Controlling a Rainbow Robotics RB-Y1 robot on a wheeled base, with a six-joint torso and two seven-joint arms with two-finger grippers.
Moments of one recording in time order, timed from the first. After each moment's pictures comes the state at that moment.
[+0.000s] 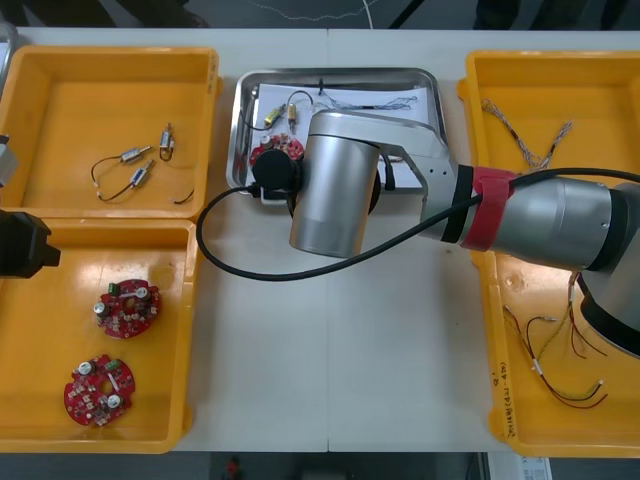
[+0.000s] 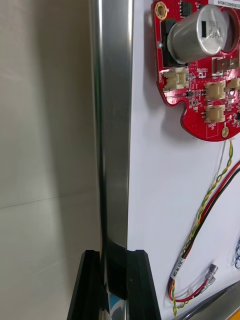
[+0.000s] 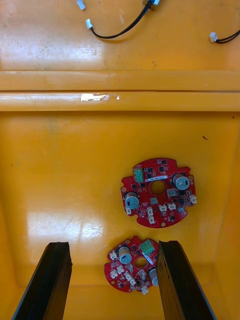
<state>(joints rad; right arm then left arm) -1.19 -0.42 1.16 -1.49 -0.43 1.41 1.75 -0.18 0.78 0.27 -2.25 0.82 1.91 -1.19</state>
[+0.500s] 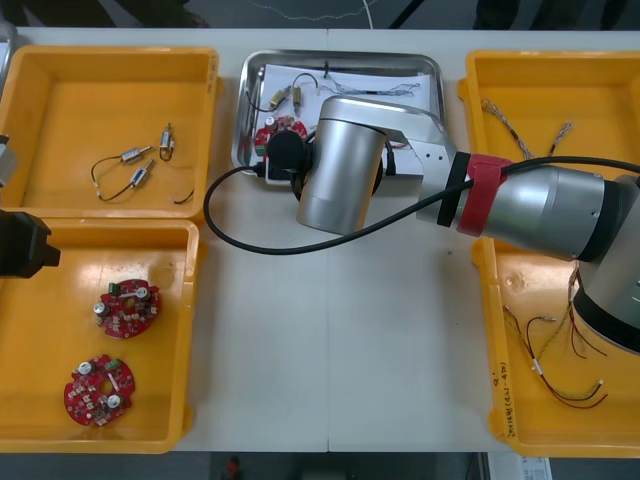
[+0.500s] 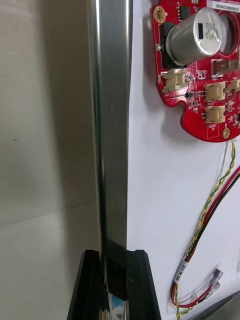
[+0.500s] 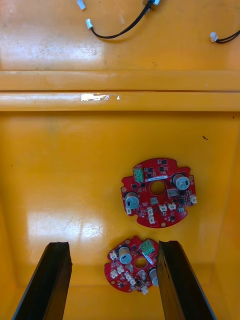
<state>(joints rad) -1.22 -0.40 1.16 -1.33 -0.43 1.27 1.75 -0.18 0.78 0.27 -2.25 0.82 1.91 -1.19</state>
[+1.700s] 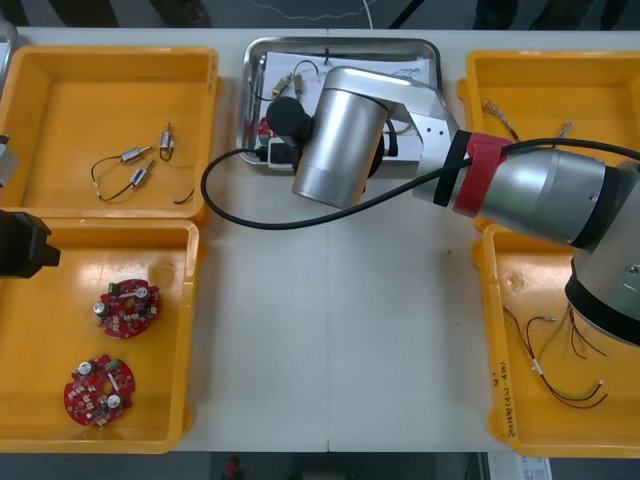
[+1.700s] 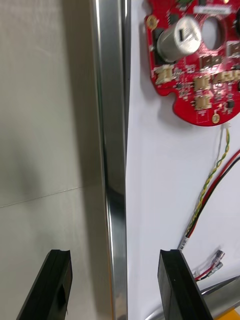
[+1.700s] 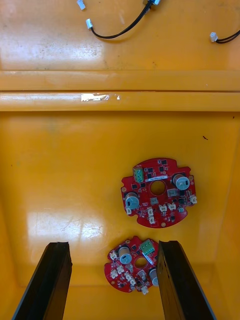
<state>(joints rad) -1.25 -0.39 1.09 -1.29 -0.47 1.31 1.82 -0.18 0.78 0.27 -2.25 0.82 1.91 -1.19</state>
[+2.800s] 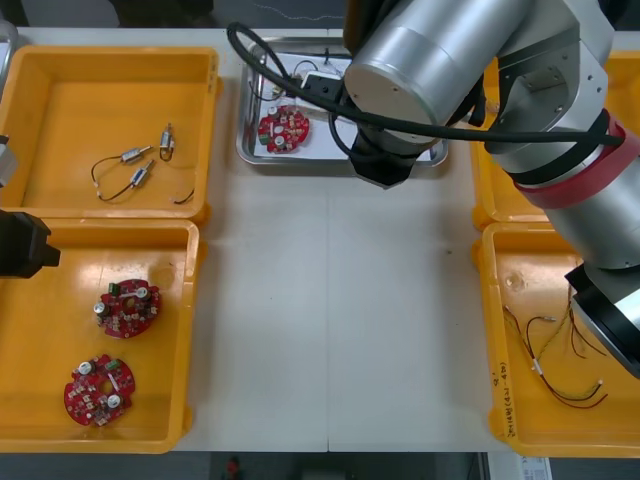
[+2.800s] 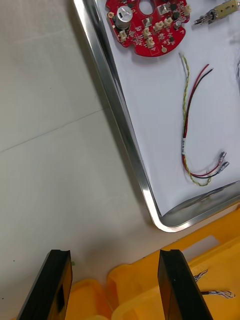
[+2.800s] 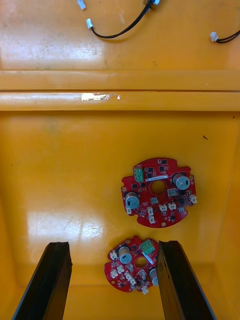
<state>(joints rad) -1.04 -0.41 0.53 -1.83 -0.49 1.92 1.82 -0.18 0.78 0.27 -2.25 0.82 1.91 -1.19</state>
